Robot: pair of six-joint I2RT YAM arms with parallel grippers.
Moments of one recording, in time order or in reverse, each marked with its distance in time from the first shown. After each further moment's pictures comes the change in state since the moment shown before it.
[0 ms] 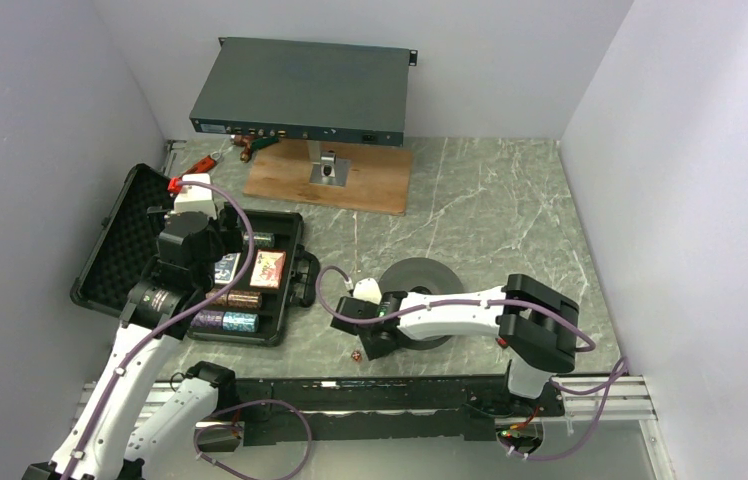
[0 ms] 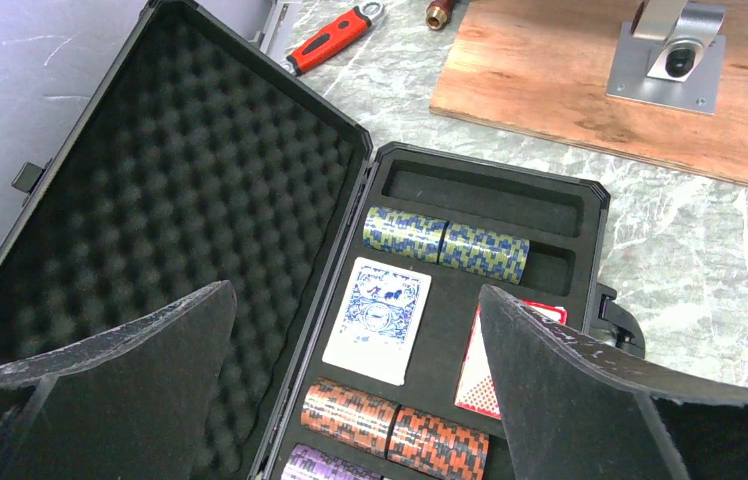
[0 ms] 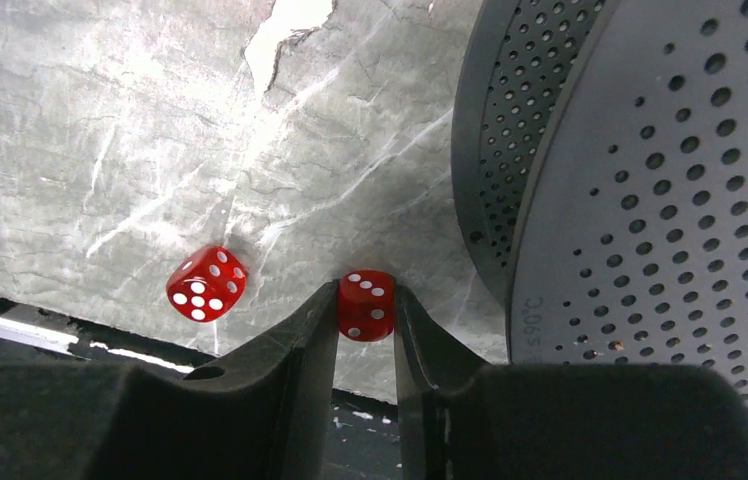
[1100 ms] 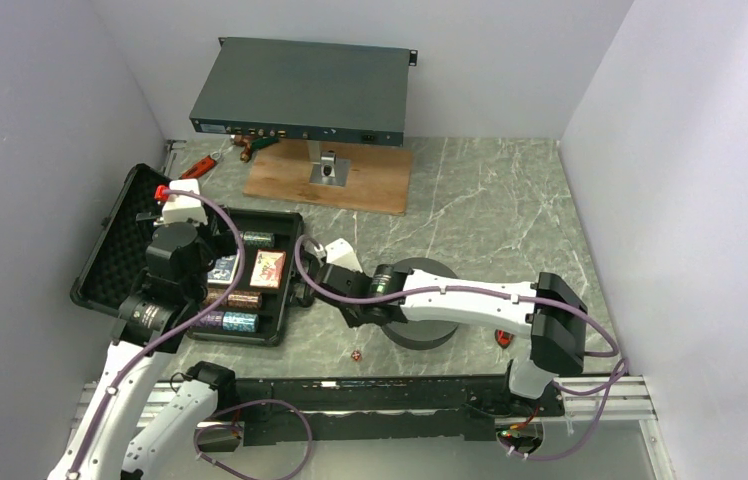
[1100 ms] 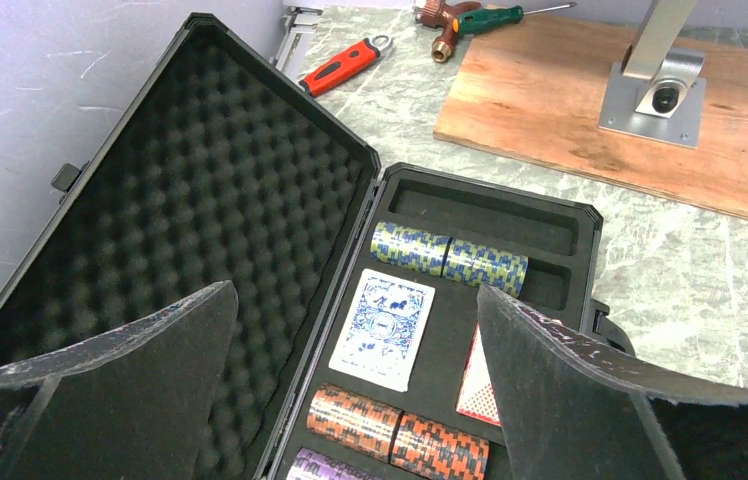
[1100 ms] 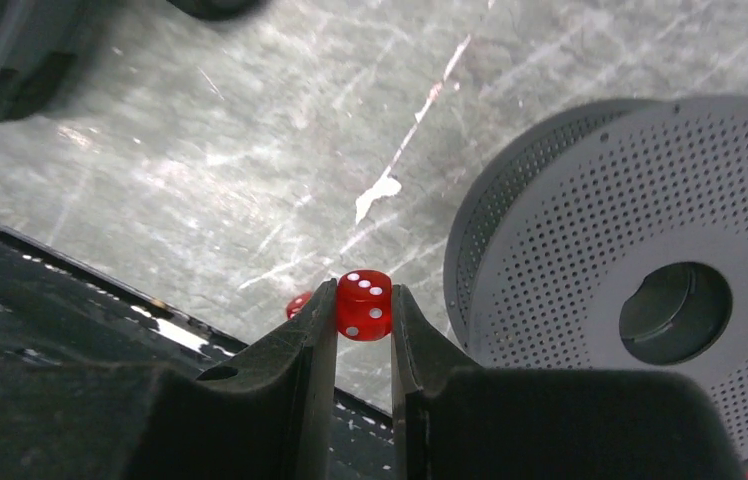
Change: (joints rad) left arm 0.000 -0.072 -0.007 0.003 -0.014 0.002; right arm -0.007 -0.040 0.288 -0.122 0.135 -0.211
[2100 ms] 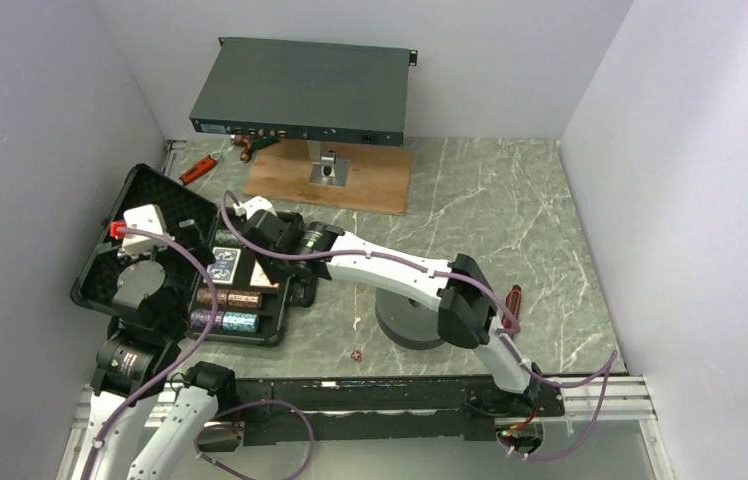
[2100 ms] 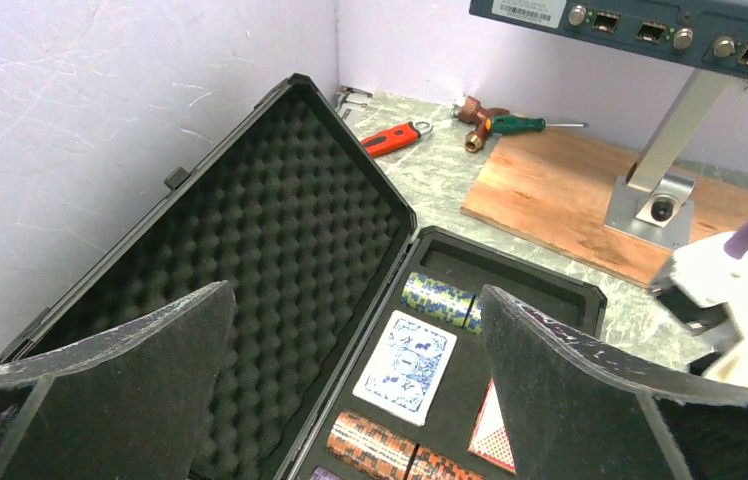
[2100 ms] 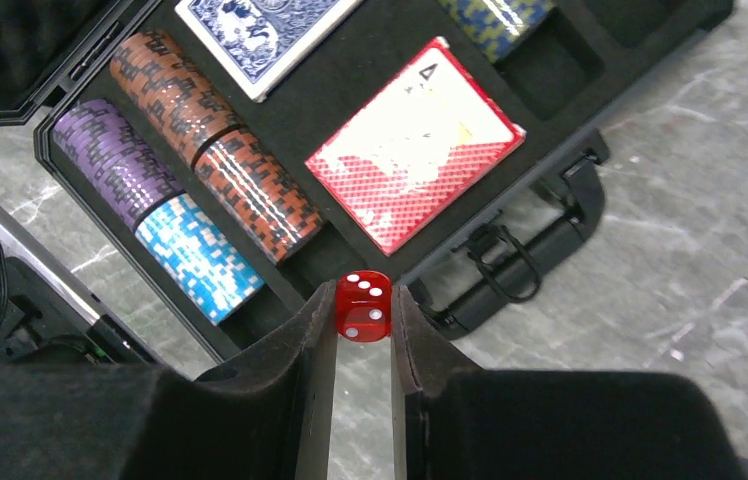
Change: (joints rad) left arm 0.018 -0.220 -0.046 0.031 -0.090 -0.007; right arm -0.076 0.498 0.755 0.065 -0.180 -0.222
